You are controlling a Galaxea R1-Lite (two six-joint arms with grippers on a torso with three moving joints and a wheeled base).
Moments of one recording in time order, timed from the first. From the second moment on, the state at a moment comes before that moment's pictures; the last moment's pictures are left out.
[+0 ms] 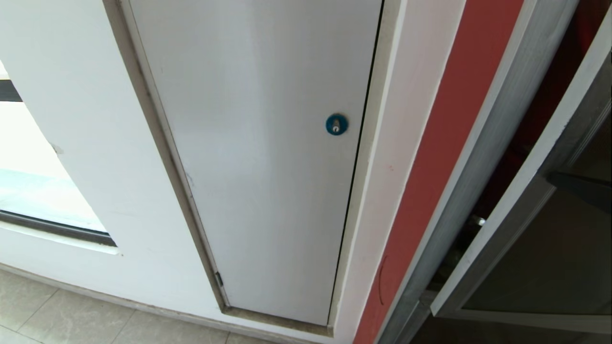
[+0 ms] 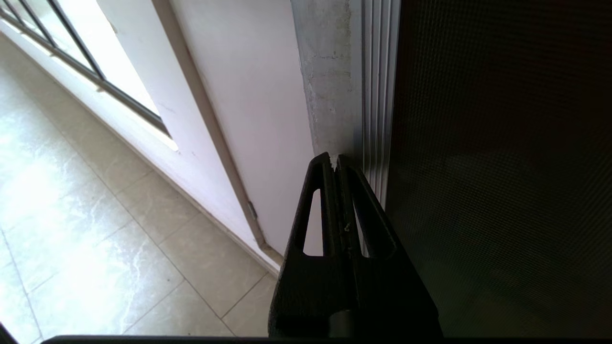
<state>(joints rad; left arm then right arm) 0.02 0.00 0.00 0.00 0.00 -0.03 0.00 0.97 -0.65 -0.34 0.51 0.09</state>
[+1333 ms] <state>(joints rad) 0.02 0.00 0.00 0.00 0.00 -0.03 0.00 1.23 -0.80 -0.38 0.44 0.08</state>
